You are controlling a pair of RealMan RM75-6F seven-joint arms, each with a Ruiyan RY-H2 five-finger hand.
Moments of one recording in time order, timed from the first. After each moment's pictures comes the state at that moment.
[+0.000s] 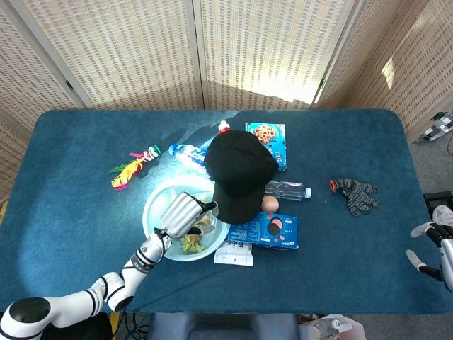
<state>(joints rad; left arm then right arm) -0.77 -1.87 -0.17 -1.03 1.69 1.31 -0.12 -0.02 -0.98 0.05 -1.66 -1.53 1.57 0.07</state>
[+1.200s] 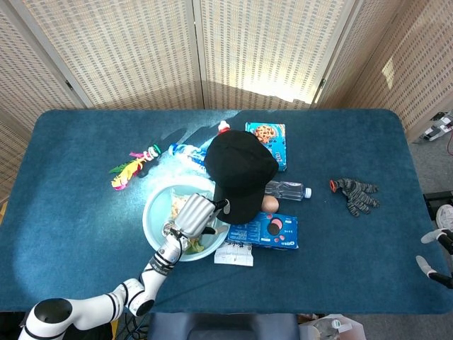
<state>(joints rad) -0.81 -2.00 -0.21 -1.00 1.55 1.27 -0.04 -0.06 -0.98 0.04 -1.64 -1.53 1.60 0.10</state>
